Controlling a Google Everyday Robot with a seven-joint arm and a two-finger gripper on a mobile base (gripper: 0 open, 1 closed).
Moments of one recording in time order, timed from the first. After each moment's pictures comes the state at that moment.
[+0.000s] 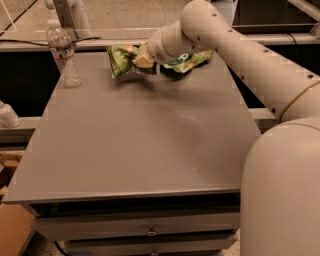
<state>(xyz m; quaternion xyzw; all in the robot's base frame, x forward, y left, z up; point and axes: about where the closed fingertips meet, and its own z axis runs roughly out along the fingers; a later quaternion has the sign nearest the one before) 0.779 0.053 0.885 -0.57 0.67 0.12 0.47</state>
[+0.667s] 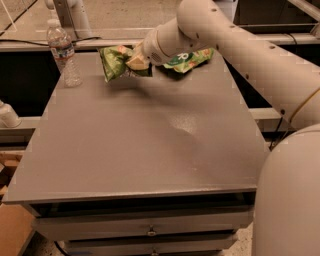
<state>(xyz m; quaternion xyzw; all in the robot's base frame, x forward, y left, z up) 0.743 0.069 0.896 -0.58 0.66 0.14 0.45</state>
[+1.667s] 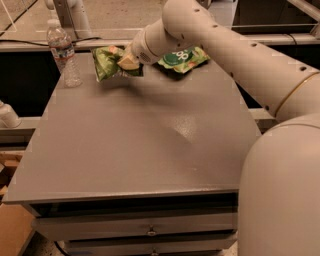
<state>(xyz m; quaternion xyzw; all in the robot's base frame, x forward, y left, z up) 0.752 0.096 0.891 -0.58 0.67 0.13 0.45</state>
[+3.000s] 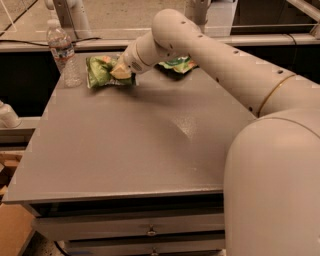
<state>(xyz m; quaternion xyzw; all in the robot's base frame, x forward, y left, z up) 0.755 0.124 0.854 -0.58 0.68 0.16 0.42</state>
